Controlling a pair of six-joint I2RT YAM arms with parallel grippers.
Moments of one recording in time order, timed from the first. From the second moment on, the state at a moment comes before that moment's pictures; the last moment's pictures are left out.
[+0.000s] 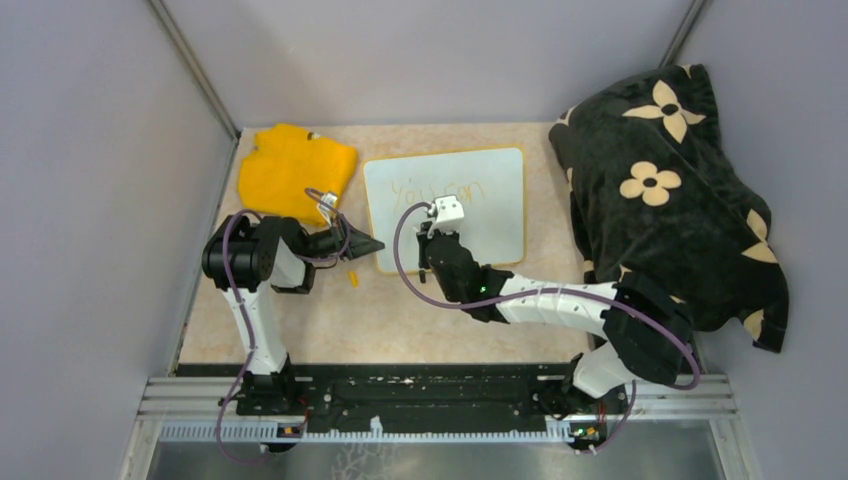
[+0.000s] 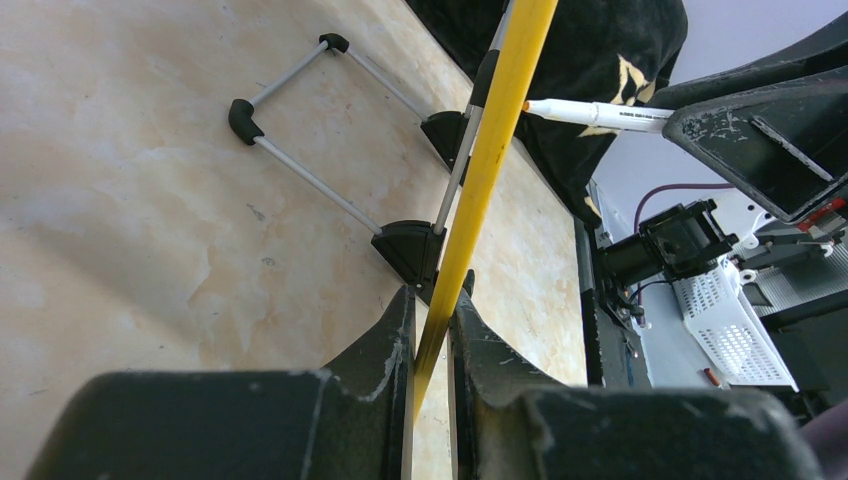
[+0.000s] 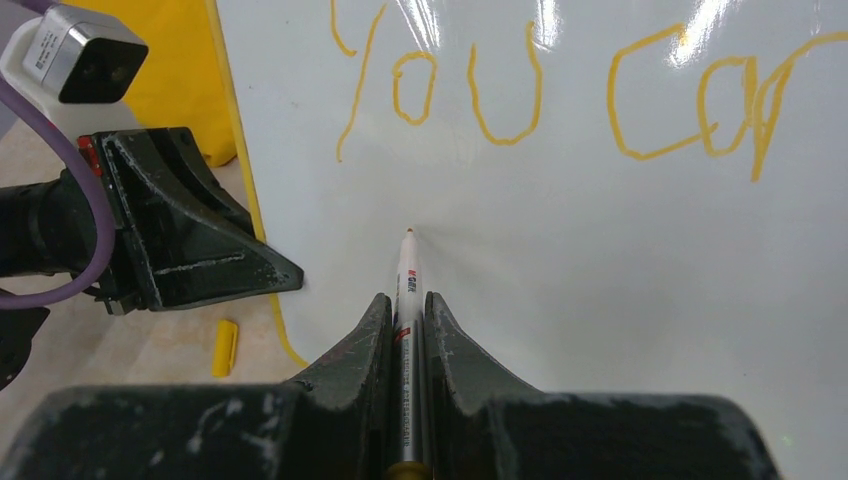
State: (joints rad) left arm -0.07 2.07 0.59 1.55 1.17 -0.84; right arm 1.05 1.45 0.82 0.35 0.68 0.34
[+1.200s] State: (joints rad) left arm -0.07 2.08 0.59 1.55 1.17 -0.84; right arm 1.05 1.44 0.73 0.31 0.63 0.46
